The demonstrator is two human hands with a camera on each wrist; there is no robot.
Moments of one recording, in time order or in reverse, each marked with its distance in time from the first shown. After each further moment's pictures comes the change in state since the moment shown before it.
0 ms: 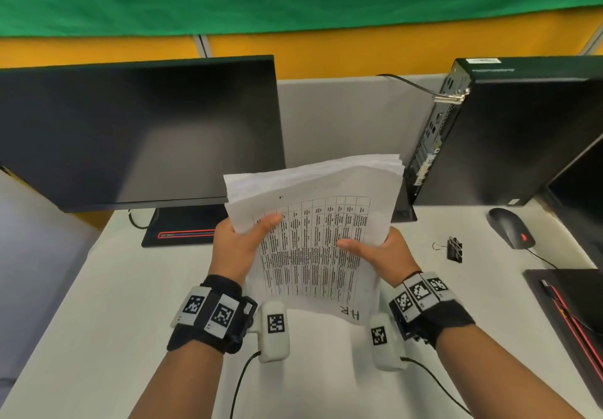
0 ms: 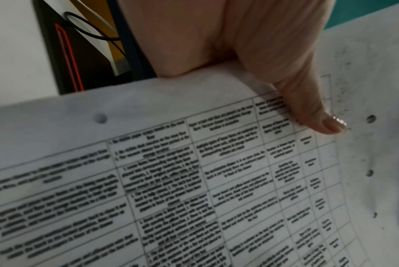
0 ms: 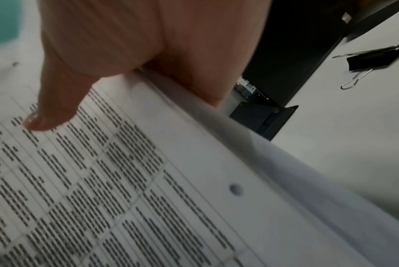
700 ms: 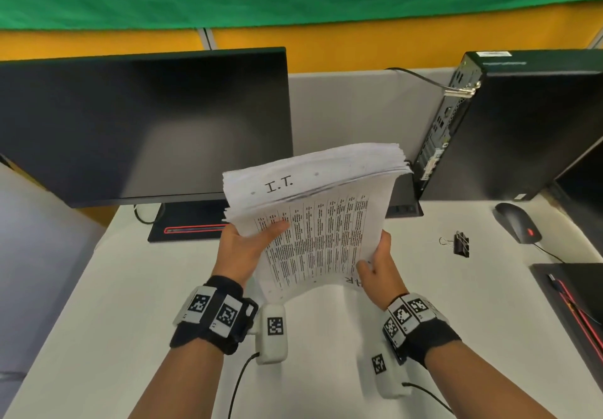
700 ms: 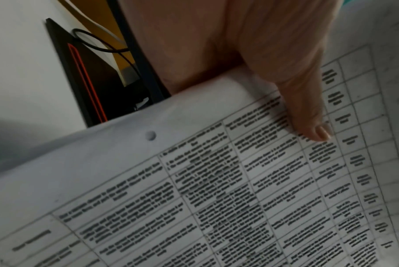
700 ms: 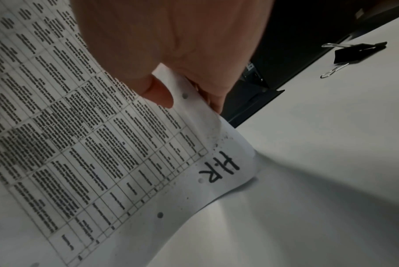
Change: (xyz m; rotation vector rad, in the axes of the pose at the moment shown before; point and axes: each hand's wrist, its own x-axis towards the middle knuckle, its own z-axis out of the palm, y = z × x) left_hand -0.001 -0.012 -0.017 -0.005 -0.020 -0.138; right_hand -0.004 0.062 0.029 -0.167 0.057 -0.024
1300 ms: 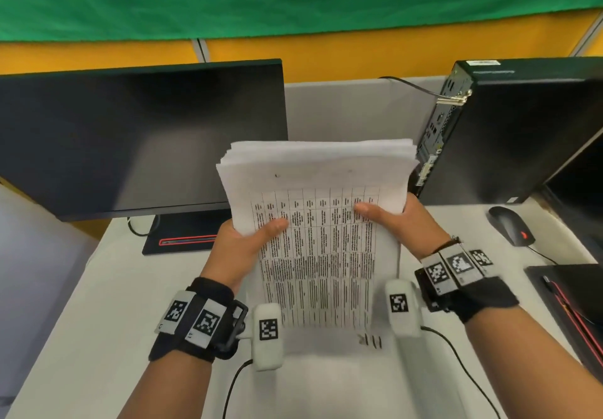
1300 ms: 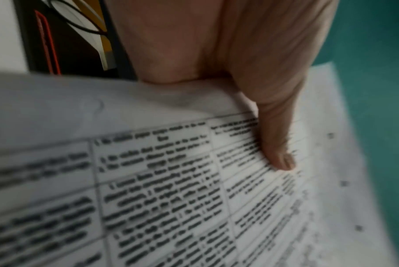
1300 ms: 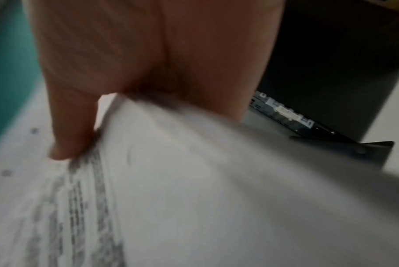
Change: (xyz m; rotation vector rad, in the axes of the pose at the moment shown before) left_hand 0.008 0.025 -0.001 0.013 -0.147 0.006; right_hand 0.016 -0.119 -0.055 0.152 -0.101 -0.041
